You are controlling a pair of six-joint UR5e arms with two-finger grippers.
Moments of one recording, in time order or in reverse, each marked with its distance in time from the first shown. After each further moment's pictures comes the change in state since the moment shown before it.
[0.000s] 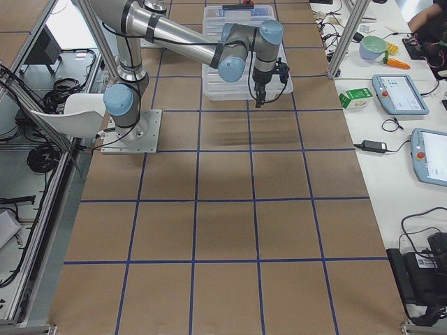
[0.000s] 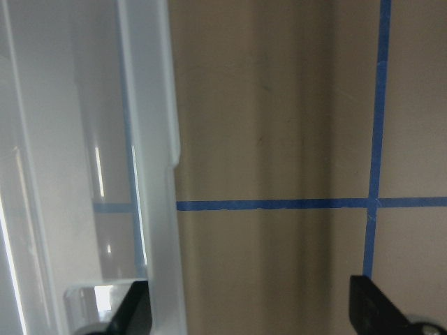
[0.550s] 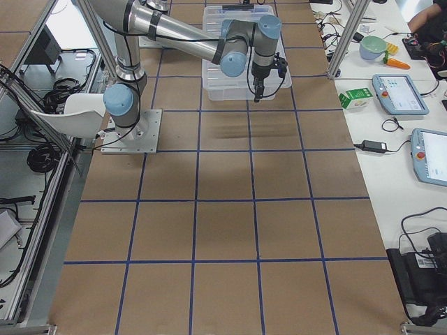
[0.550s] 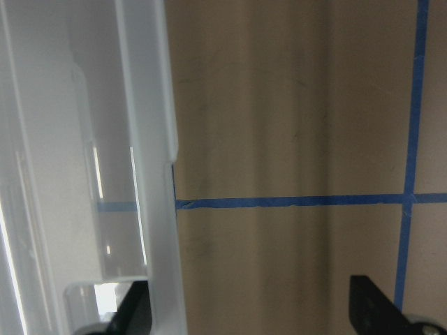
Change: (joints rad) left arm 0.032 -0.123 -0.131 0.207 -0.035 0.061; right arm 0.046 0.006 0.001 0.002 0.011 0.061
